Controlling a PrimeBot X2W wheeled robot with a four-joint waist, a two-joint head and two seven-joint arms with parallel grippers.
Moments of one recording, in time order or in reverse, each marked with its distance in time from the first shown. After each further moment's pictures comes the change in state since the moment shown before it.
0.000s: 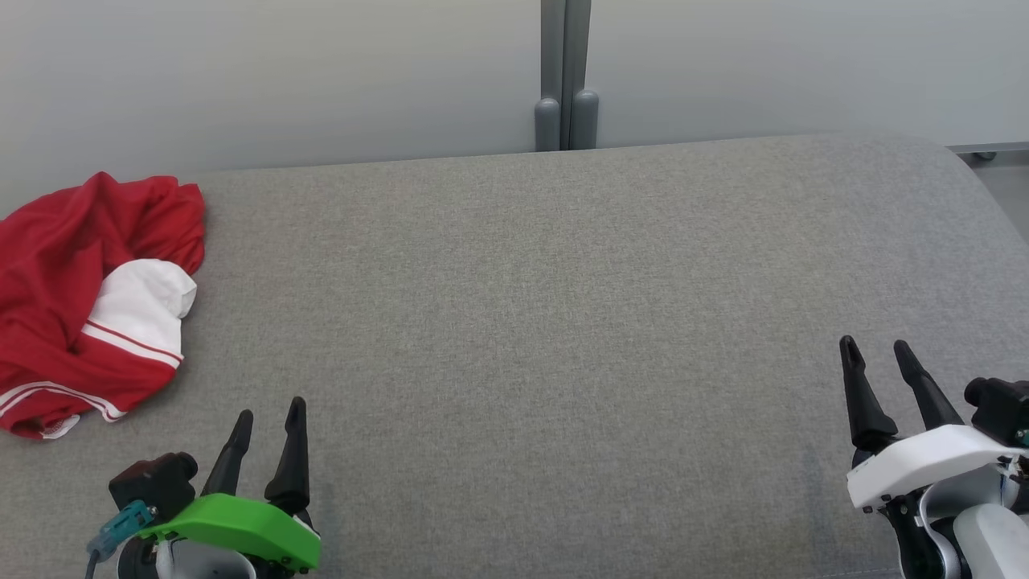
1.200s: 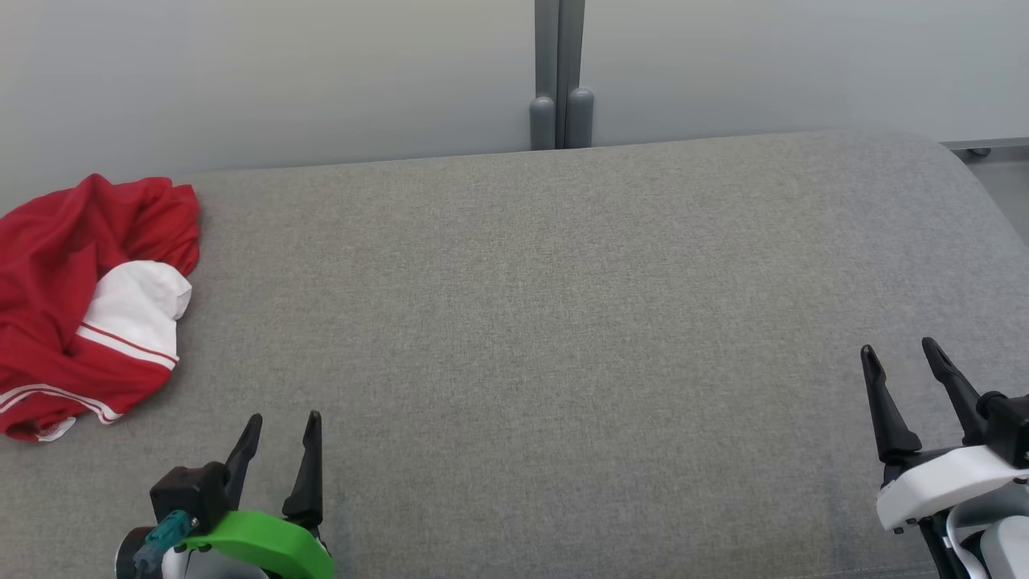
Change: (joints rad) left arm 0.005 -0.006 -0.006 0.046 0.256 -0.008 -0.070; right arm 0.038 -0.048 -0.035 -0.009 -0.247 0.044 -0.074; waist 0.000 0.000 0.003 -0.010
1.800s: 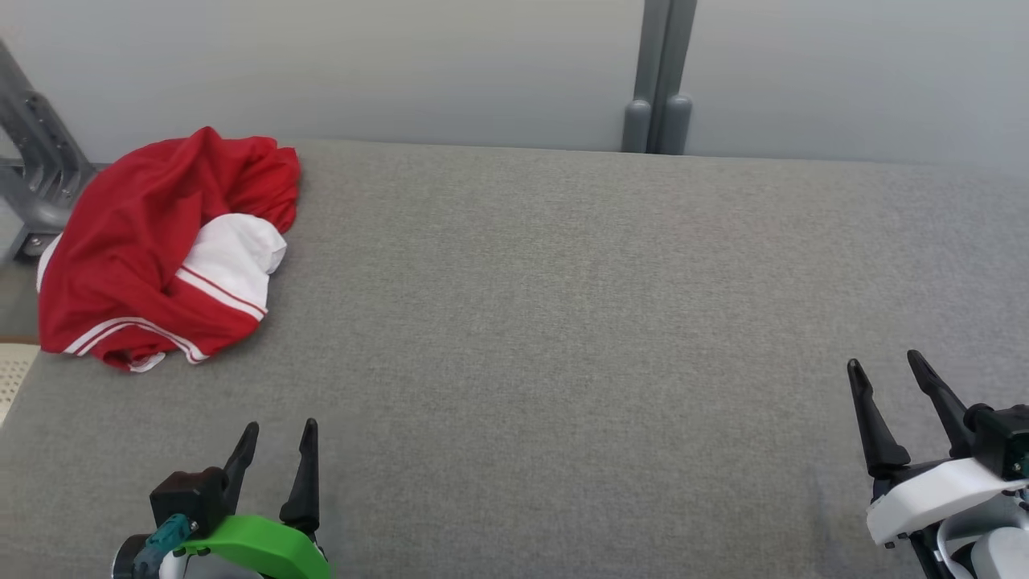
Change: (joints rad) left arm -0.001 -0.011 0.017 0.033 0.022 -0.014 0.000; right arm 0.021 0.012 -0.013 -0.002 -0.018 0.034 0.000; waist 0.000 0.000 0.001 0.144
